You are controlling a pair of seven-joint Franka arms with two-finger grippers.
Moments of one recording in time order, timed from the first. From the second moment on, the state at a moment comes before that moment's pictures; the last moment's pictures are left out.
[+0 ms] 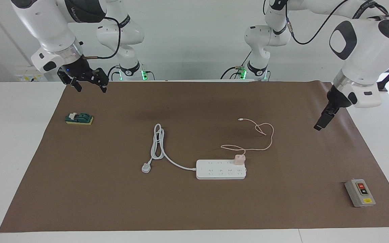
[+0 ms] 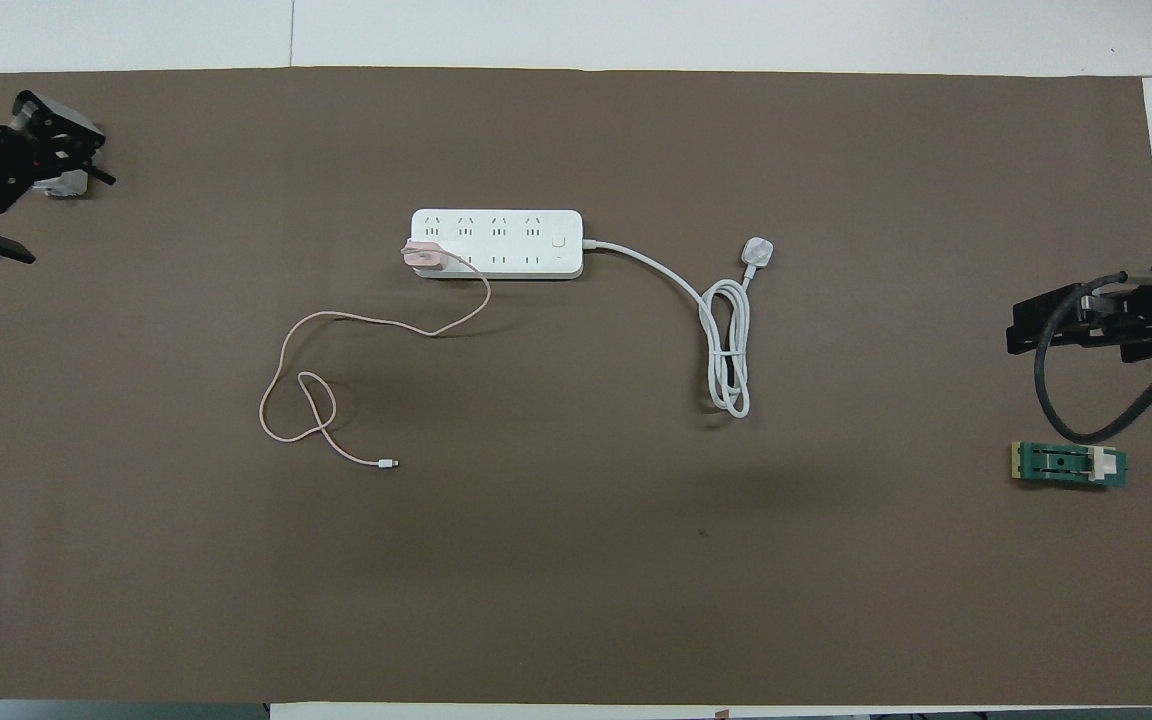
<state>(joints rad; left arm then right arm) -0.09 0.23 0.07 -1.37 0.01 1.65 -0.71 0.08 -0.05 -0.07 -1.67 0.03 1.54 0.10</state>
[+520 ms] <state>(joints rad) -0.03 0.12 0.06 -1.38 0.01 1.49 -0.35 0.08 -0.05 -0.07 -1.67 0.03 1.54 0.10</state>
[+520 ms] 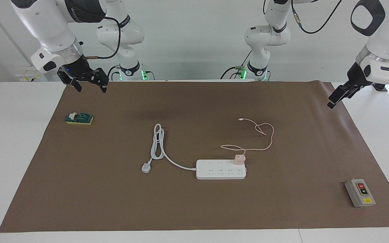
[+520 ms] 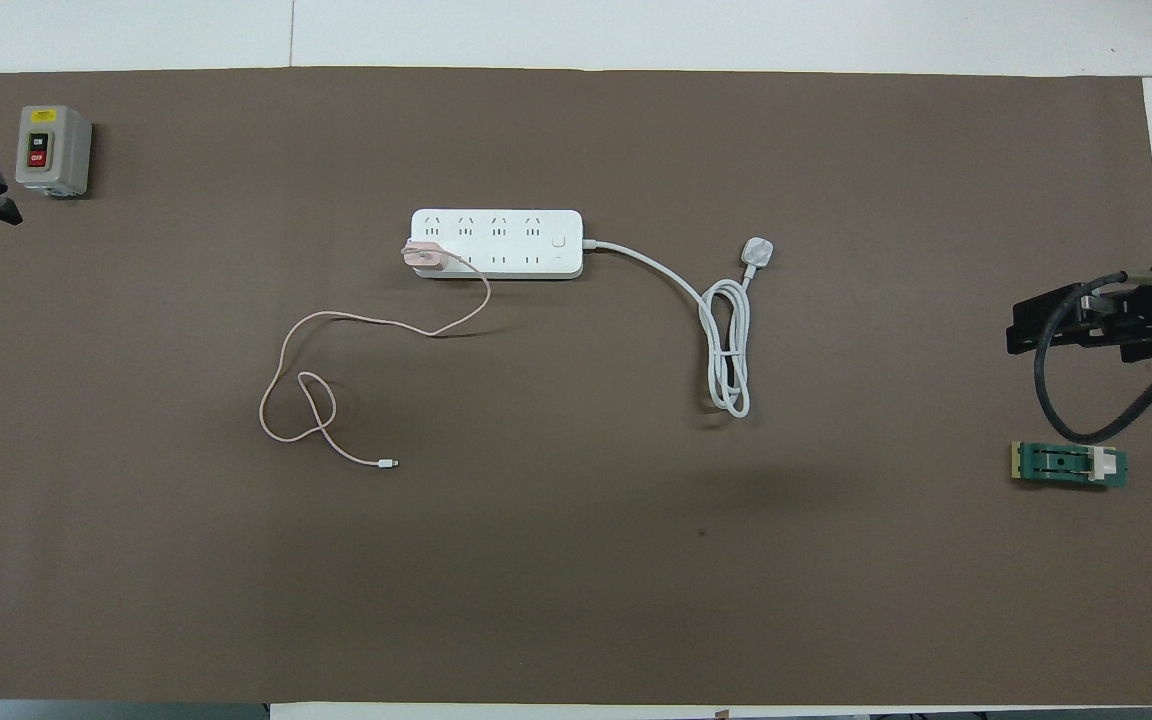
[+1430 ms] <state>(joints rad) -0.03 0.04 -0.04 -1.56 -0.03 1.57 -0.35 0.08 -0.05 -0.07 -1.67 0.03 1.54 0.10</state>
